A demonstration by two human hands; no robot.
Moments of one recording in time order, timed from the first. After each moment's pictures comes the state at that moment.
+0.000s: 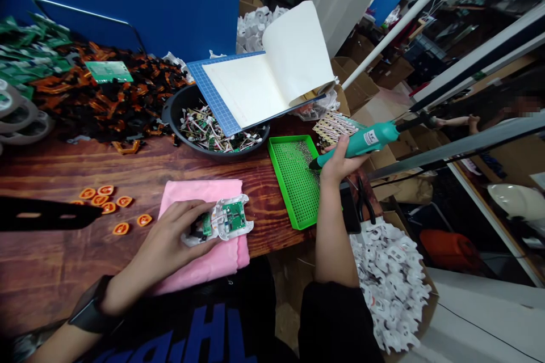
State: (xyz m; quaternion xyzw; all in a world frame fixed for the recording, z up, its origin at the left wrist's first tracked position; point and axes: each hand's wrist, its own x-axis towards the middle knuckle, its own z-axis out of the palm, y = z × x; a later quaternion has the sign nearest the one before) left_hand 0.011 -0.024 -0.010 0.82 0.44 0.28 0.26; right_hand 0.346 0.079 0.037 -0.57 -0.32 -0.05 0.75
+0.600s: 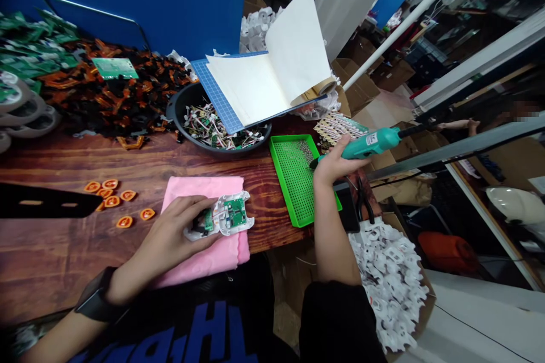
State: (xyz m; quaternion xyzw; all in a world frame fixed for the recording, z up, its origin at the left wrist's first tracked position) left_hand 0.012 -0.025 -0.009 0.81 0.44 0.27 0.27; right_hand 0.334 0.078 0.041 -0.61 -0.27 -0.16 0.73
